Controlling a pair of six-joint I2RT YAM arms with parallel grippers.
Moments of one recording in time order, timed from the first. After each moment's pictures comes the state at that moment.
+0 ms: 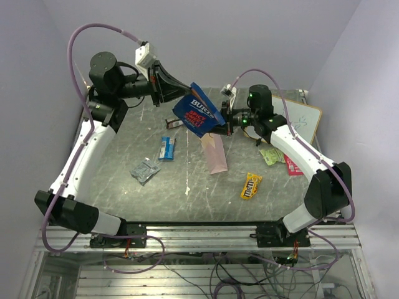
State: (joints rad) left arm -0.31 1.41 1.62 -0.02 1.13 -0.22; right arm 0.41 1.55 1.28 -0.14 -1.01 0.05
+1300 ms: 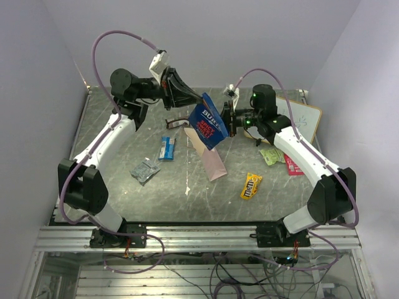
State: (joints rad) left arm -0.36 1.59 1.45 0.77 1.31 -0.69; right arm 0.40 1.51 1.28 -0.17 -1.07 0.02
